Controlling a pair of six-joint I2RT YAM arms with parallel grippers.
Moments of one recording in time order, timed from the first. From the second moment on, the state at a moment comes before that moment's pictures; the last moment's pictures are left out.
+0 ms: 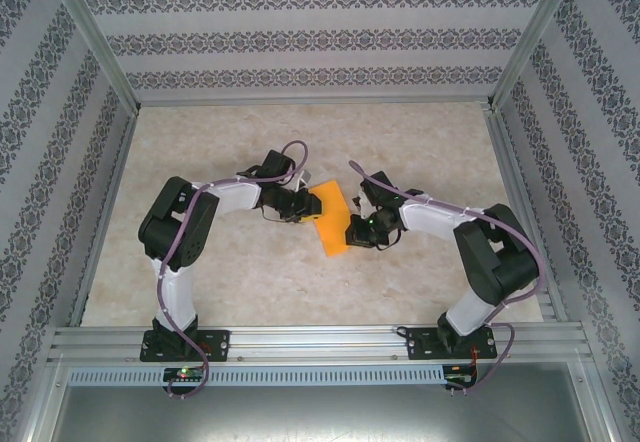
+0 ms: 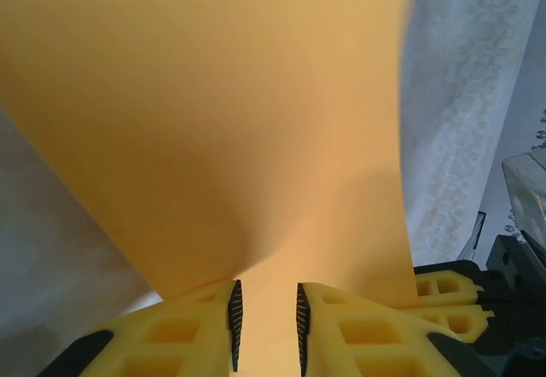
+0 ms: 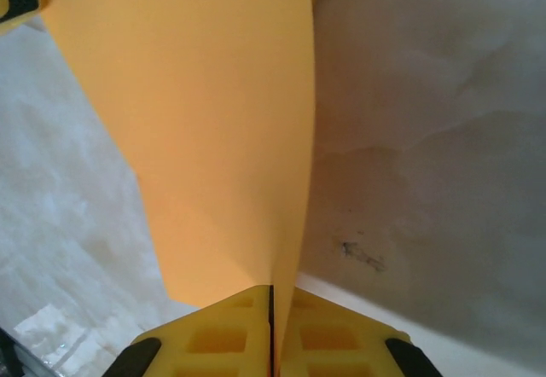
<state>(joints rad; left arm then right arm) -0.45 1.98 1.17 -0.23 0.70 -0.67 0.50 1.66 0.87 -0.48 -0.45 0.55</state>
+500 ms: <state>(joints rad) -0.46 2.02 1.19 -0.28 0.70 -0.62 0.55 1.68 0.98 -0.48 -0.47 0.55</state>
